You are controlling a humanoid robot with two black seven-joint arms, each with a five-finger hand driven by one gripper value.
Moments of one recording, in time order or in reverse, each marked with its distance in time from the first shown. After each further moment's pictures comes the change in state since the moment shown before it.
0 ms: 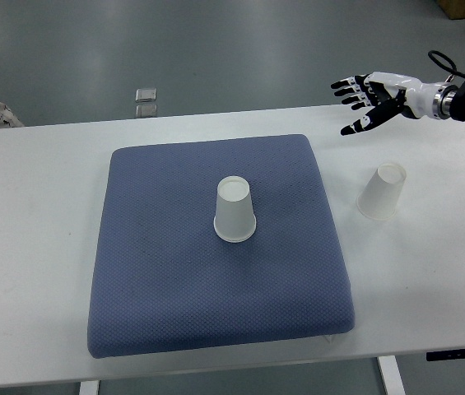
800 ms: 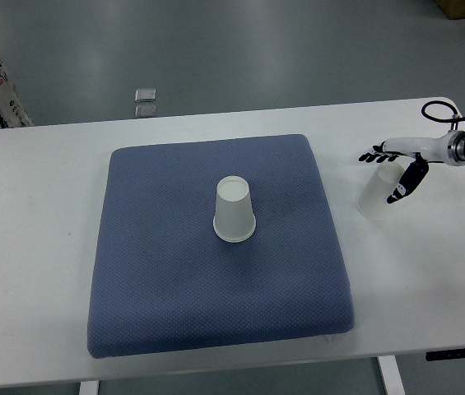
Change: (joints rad) left arm 0.000 0.000 0.000 0.001 0.000 0.000 0.000; right arm -0.067 -0.069 -0.198 0.151 -0.375 -0.213 0.008
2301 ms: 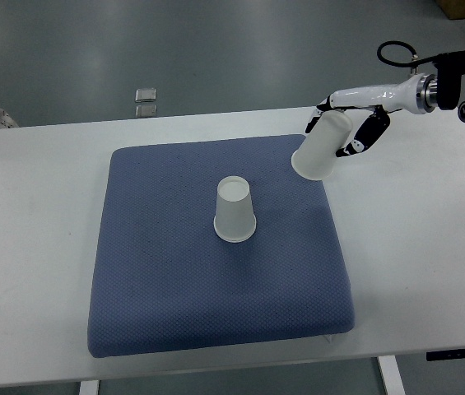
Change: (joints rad) left arm 0.000 0.000 0.000 0.000 0.000 0.000 -0.001; right arm 0.291 0.018 -0.073 0.171 -0.050 0.035 0.239
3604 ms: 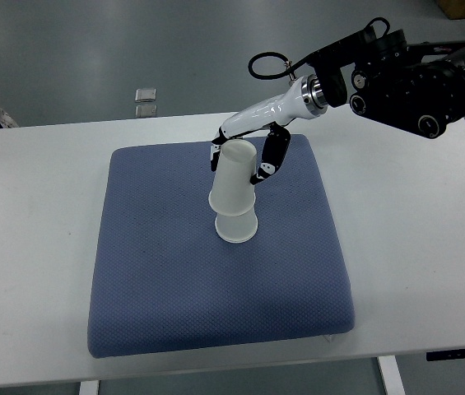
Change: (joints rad) left arm 0.000 0.000 0.001 0.000 0.000 0.000 0.000; right arm 0.156 0.289 -0.107 -0.010 -0.001 0.090 0.011
